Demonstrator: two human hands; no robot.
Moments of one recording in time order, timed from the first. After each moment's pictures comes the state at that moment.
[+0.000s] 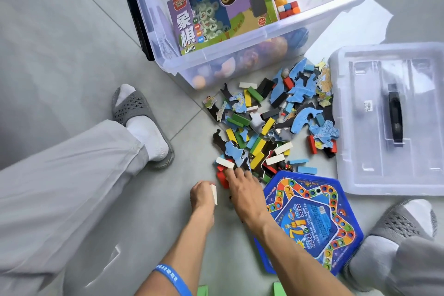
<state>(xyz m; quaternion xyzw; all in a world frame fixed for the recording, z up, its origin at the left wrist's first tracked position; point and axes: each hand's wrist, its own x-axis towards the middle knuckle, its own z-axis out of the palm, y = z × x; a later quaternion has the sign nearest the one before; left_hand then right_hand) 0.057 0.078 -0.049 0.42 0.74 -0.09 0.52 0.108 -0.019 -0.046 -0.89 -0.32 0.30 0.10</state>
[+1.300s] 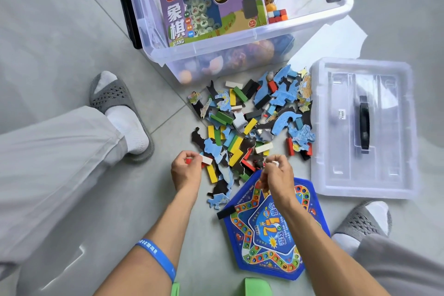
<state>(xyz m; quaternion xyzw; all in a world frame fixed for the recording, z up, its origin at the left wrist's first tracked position) 0.094 0.086 -0.047 0.56 0.65 0.00 0.52 0.183 -0.099 -0.028 -0.79 0.19 0.35 0.47</state>
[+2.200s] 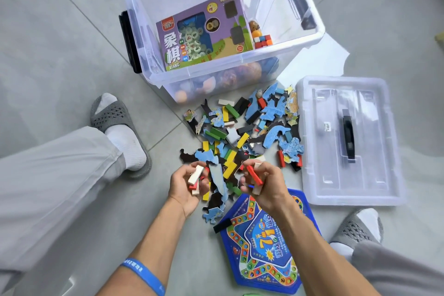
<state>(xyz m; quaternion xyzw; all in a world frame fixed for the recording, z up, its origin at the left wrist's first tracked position) 0.096 0.095 -0.014 0.18 0.53 -0.02 0.83 0.200 -0.081 0.008 -0.47 0.29 0.46 0.70</state>
